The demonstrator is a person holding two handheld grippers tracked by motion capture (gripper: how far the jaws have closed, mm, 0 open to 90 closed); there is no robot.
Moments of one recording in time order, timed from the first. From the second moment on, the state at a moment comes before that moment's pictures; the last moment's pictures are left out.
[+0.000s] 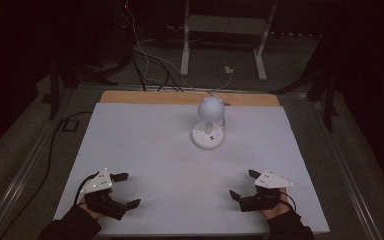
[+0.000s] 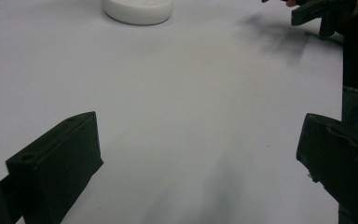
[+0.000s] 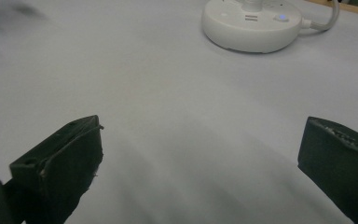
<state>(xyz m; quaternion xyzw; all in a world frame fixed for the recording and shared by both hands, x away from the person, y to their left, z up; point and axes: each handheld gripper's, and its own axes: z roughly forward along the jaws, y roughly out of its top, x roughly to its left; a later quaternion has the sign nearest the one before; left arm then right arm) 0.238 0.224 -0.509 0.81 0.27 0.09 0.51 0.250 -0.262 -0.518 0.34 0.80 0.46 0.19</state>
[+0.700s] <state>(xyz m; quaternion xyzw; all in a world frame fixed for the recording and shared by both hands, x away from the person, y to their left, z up) 0.238 0.224 -0.508 0.81 0.27 0.09 0.51 0.245 -0.255 -0.509 0.36 0.80 0.44 0.19</state>
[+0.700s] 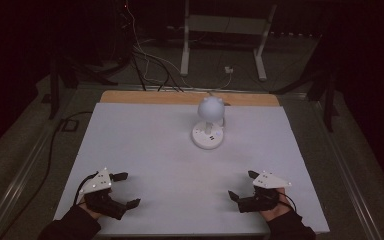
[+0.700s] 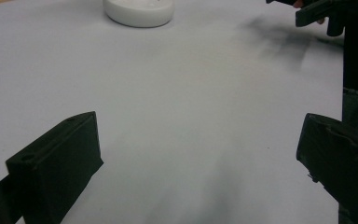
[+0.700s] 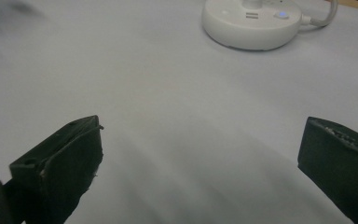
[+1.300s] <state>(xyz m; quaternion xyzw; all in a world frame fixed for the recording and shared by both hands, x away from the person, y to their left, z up) 0.238 0.224 -0.508 0.81 0.27 0.09 0.51 0.247 -0.254 -0.481 0.39 0.78 0.46 0.18</state>
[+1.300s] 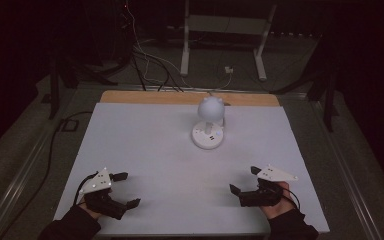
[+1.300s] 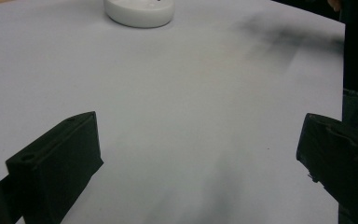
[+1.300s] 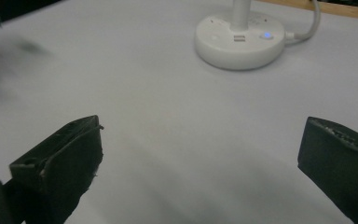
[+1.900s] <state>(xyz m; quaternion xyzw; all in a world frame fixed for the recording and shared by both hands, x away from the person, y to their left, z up) 0.238 0.224 -0.508 0.81 0.27 0.09 0.51 0.270 -0.250 -0.450 0.39 0.77 0.46 0.20</state>
